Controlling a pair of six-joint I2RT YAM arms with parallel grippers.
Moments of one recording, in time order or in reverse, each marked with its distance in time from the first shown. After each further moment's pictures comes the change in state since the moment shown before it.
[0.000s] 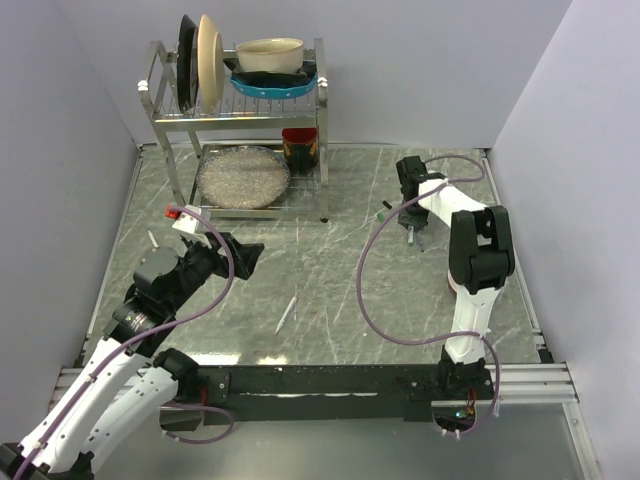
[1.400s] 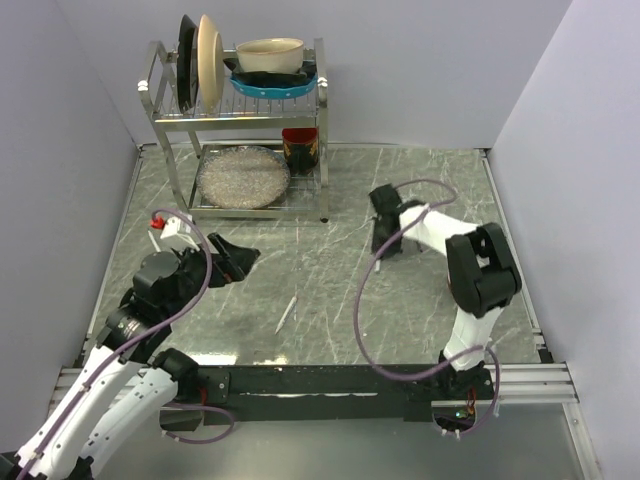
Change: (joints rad) left arm -0.002 -0.049 0.012 -0.195 -0.047 -0.394; right arm 0.199 -0.184 -0.297 0.082 -0.214 0.026
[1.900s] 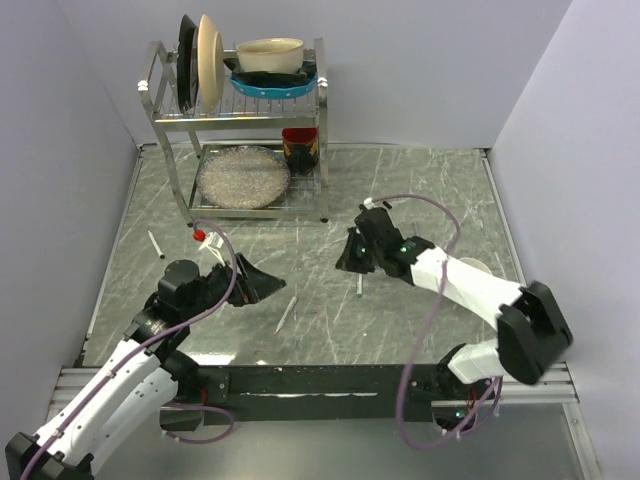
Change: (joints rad) left arm 0.000 0.024 -0.245 0.242 0.396 -0.156; right arm 0.284 -0.425 -0.273 0.249 -0.163 0.241
